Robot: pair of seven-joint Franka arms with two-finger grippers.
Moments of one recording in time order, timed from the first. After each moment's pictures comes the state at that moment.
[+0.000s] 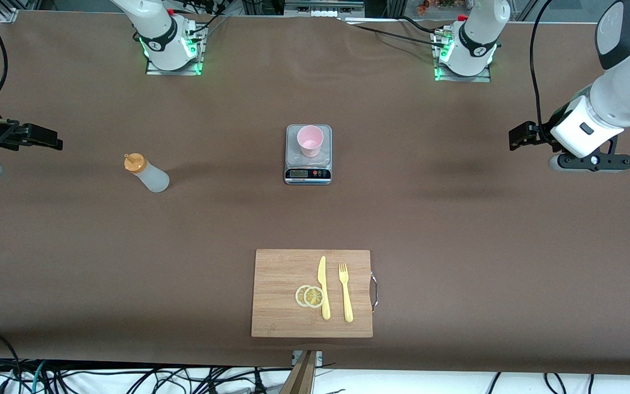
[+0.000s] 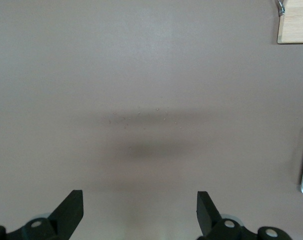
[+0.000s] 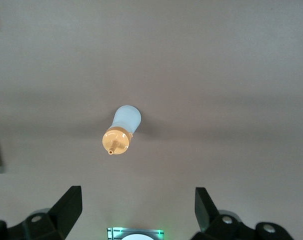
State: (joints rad) left arm 0.15 0.02 -0.24 -1.77 -0.01 1.64 -0.09; right arm 0.02 0.14 -0.10 -1.56 0.02 1.50 -0.10
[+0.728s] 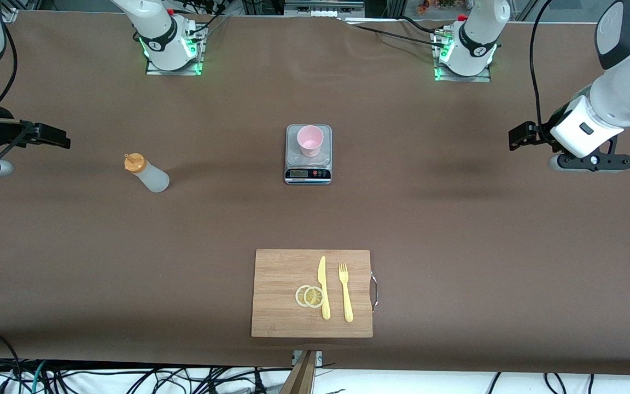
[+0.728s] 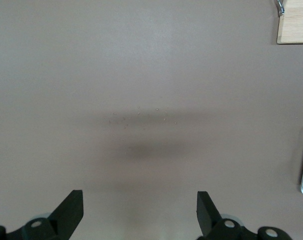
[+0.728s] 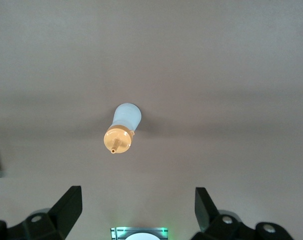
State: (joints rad) left arm 0.15 0.02 -0.24 -1.77 -0.01 1.64 -0.09; right arm 0.02 0.13 -0.08 -1.58 0.00 1.51 -0.04
